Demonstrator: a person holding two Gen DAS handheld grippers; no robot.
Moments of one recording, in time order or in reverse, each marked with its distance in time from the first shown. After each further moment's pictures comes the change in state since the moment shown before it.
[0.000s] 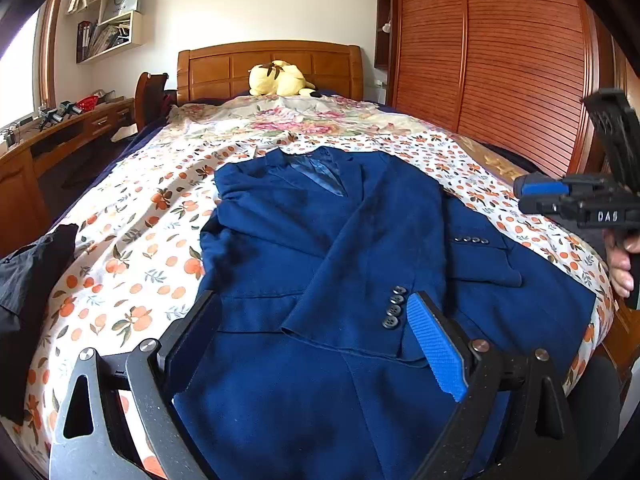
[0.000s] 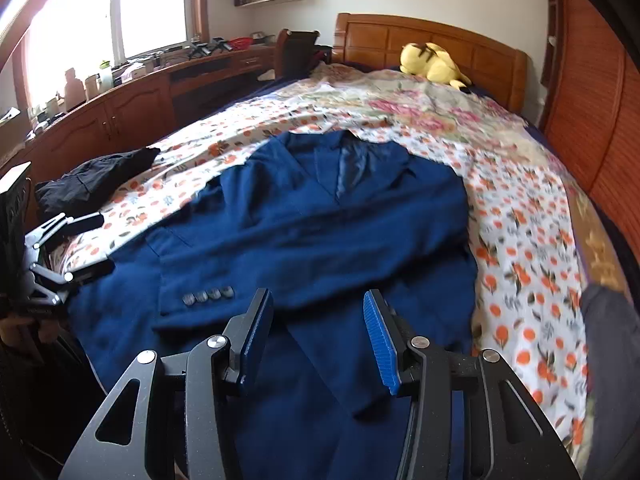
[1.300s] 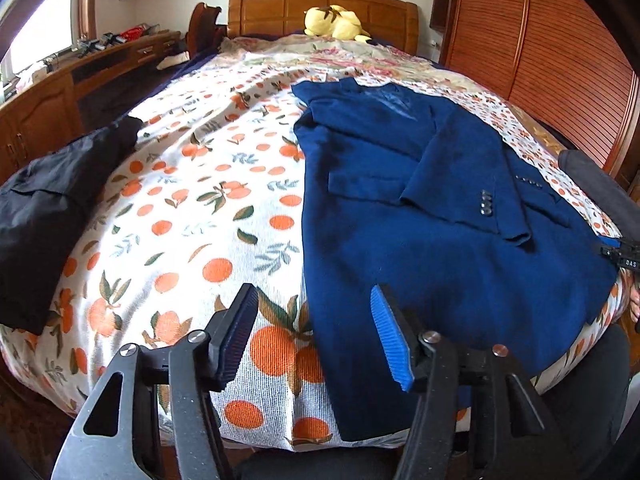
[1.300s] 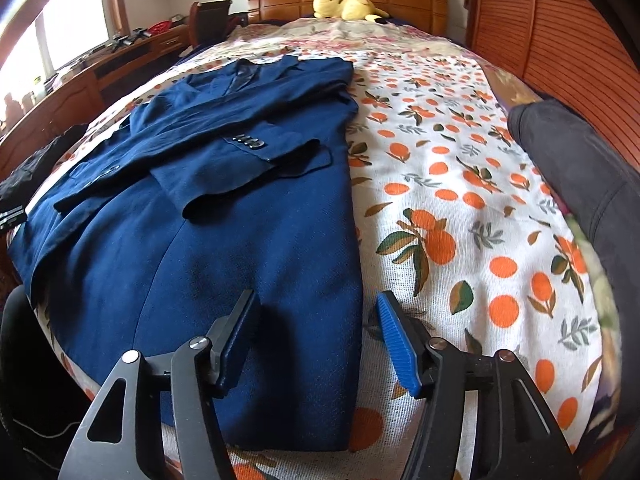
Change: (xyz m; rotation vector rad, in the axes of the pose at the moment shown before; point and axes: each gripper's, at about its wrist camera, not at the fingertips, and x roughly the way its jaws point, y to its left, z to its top) left arm -0.018 0.085 -0.074 -0.133 0.207 0.095; right arm -0.009 -0.056 -0.119 0.232 0.127 -0.137
